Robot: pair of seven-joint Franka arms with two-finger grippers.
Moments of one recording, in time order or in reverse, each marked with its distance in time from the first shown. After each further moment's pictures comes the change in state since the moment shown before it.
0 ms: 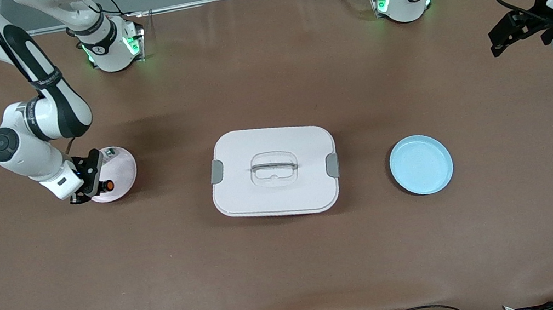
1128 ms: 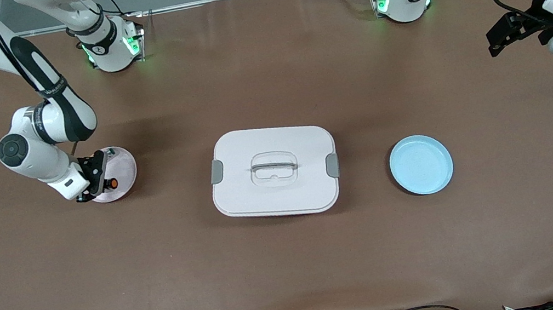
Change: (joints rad) left arm 0.021 -0.002 -0.014 -0.019 0.000 0.004 -0.001; right arm -0.009 0.067 -0.005 -0.023 0.000 0.055 -0.002
